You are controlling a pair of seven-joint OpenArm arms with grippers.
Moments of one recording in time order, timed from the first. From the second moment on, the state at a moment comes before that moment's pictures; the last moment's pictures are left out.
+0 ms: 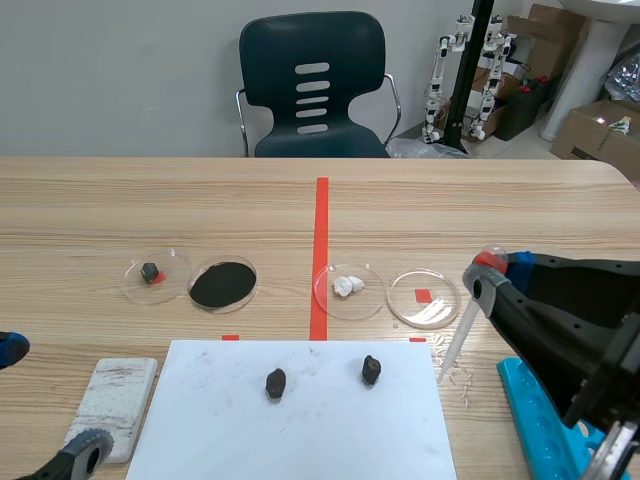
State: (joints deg) left arm 65.9 -32.4 -16.8 123.4 -18.6 -28.5 -8.2; right arm -48.7 18.3 13.7 119.0 -3.6 40.8 27.7
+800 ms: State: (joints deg) left arm 65.9 -32.4 -16.8 123.4 -18.6 -28.5 -8.1; right arm -29.8 15.3 15.2 116.9 -1.4 32.7 20.8
